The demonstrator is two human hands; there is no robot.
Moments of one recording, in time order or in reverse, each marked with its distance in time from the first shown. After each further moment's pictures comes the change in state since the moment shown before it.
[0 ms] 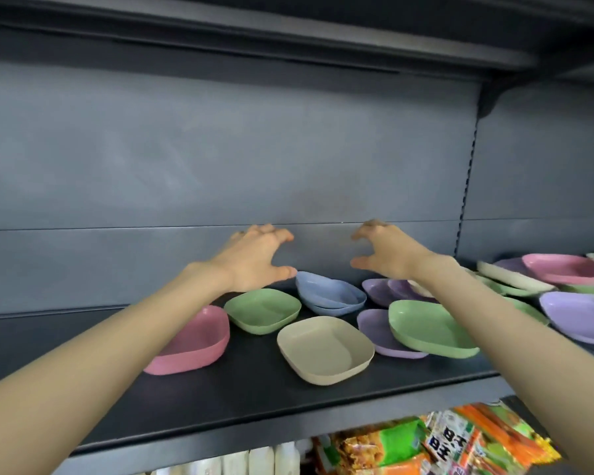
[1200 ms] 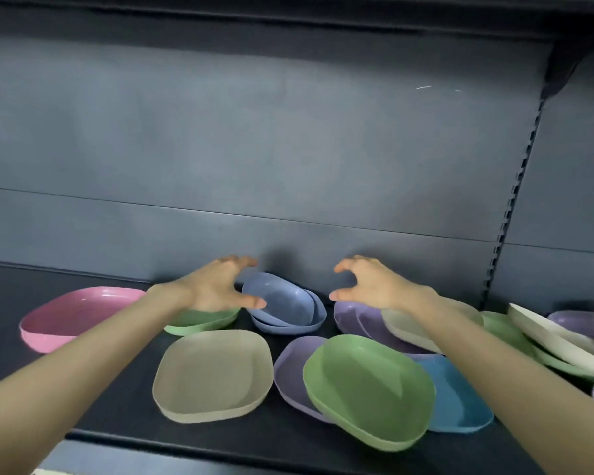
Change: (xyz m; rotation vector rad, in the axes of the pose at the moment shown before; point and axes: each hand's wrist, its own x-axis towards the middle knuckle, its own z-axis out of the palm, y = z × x) left_hand 0.082 0.061 0.099 -0.215 -0.142 -0.448; right_hand 0.078 0.166 0.060 0.190 -0.296 -0.199
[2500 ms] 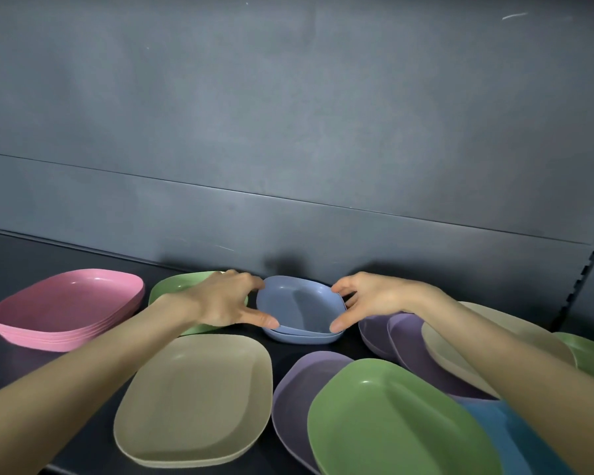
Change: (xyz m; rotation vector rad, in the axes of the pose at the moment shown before) left_hand 0.044 -0.027 0.042 0.177 -0.128 -0.092; right_hand 0.088 0.031 0.045 0.062 -0.477 -0.032
